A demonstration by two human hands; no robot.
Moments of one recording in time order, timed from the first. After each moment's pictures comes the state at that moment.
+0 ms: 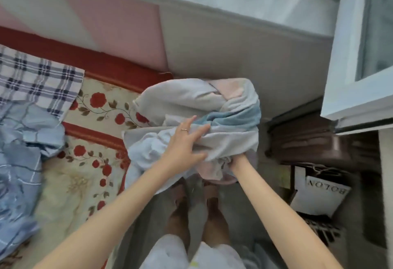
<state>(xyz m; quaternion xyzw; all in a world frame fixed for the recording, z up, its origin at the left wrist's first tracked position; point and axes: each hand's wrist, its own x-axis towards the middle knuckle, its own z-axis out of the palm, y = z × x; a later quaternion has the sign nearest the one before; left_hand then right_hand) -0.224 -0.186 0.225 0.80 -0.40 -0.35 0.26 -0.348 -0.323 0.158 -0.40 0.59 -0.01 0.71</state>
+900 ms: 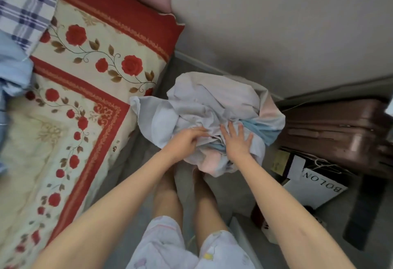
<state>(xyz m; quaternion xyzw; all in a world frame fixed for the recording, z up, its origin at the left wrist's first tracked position) -0.294 -0.202 0.062 0.78 -0.31 -0.46 0.30 -0.404 -0.359 0.040 -0.85 0.23 0.47 0.08</state>
